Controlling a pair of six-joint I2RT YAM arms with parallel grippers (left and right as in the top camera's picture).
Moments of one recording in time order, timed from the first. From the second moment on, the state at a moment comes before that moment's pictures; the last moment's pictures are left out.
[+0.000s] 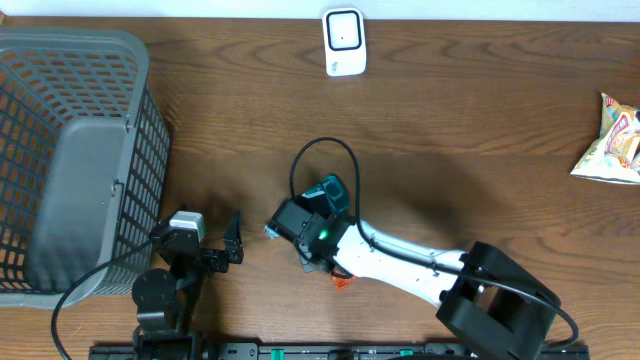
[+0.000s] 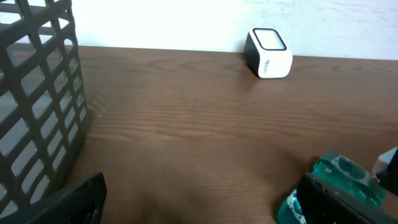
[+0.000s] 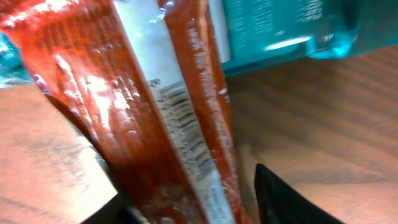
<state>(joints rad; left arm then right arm) 0.04 0.12 0.04 -0.14 0.23 -0.07 1.01 1.83 1.10 -0.65 0.17 0.66</state>
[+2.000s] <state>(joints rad) 0.04 0.12 0.04 -0.14 0.23 -0.07 0.89 1.73 1.12 -0.73 0.32 0.36</state>
